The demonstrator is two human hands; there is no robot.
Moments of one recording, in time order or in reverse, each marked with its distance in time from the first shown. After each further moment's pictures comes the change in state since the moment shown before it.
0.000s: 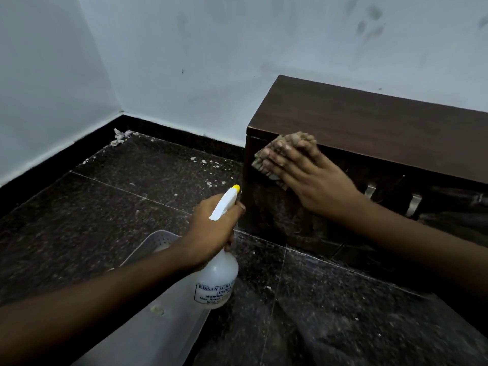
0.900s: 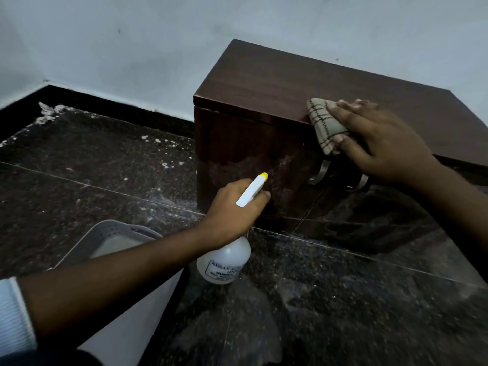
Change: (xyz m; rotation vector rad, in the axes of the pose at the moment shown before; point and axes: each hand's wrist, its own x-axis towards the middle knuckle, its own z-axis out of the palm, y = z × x) left_hand 0.014 0.000 0.101 0.146 -0.275 0.204; right_hand -0.109 0.107 -0.025 0.593 -0.179 0.479
